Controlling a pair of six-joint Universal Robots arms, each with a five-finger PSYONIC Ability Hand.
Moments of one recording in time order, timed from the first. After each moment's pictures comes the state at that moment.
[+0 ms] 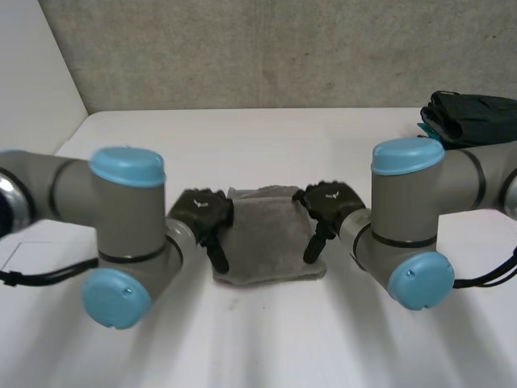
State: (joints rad) left arm 4.14 -2.19 -1.29 3.03 -1.61 3.37; right arm 2.13 -0.86 1.18 0.11 1.54 2.91; left_hand 0.59 0.21 0.21 0.21 0.05; right_hand 0.24 0.25 0.25 0.25 0.07
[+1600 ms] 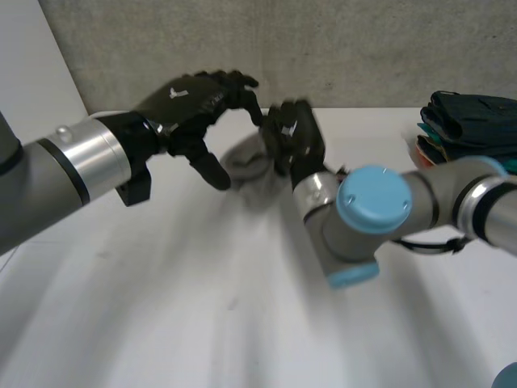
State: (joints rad) left arm 4.35 -1.79 -1.29 3.03 -0.96 3.18; right arm 2.23 -0.78 1.12 -0.63 1.58 2.69; left_hand 0.59 0.21 0.21 0.21 0.05; right_hand 1.03 1.15 1.15 1.19 0.92
